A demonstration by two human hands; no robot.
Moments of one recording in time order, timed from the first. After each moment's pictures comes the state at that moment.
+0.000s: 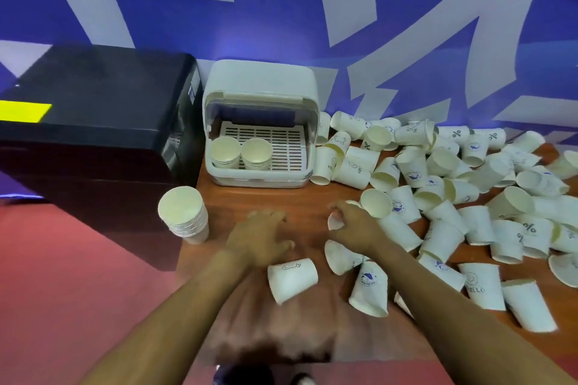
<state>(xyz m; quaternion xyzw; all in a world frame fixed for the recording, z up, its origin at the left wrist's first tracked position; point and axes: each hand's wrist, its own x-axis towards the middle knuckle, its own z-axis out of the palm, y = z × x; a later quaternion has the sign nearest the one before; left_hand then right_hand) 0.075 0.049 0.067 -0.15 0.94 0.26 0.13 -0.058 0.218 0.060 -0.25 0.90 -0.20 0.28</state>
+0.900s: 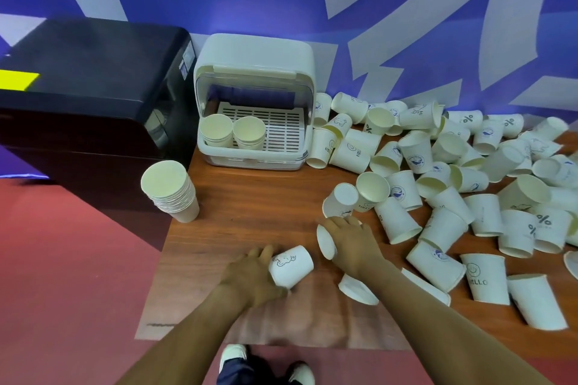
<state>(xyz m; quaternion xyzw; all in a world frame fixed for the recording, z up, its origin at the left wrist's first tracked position) 0.117 0.118 -0.013 -0.24 0.88 0.30 0.26 -0.040 0.269 0.001 -0.42 0.89 0.04 0.18</state>
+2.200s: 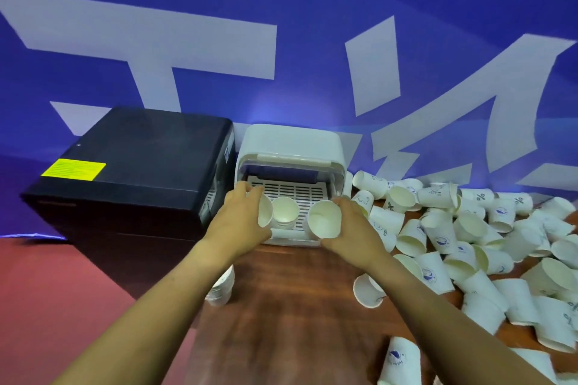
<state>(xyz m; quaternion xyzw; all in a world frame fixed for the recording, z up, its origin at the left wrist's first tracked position) 0.061 -0.053 0.144 -0.26 0.93 0.25 -0.05 -0.077 0.126 0.111 -0.33 0.89 -0.28 0.13</state>
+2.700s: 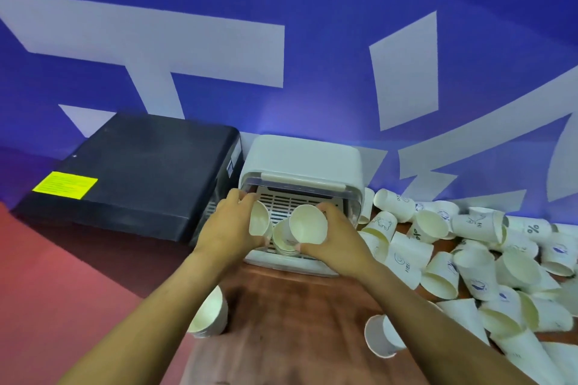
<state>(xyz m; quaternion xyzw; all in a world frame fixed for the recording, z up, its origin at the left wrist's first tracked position) 0.009 -0.088 0.135 -0.32 0.93 0.19 -0.03 -0.136 0.064 0.091 -0.37 0.85 -0.30 0.21</state>
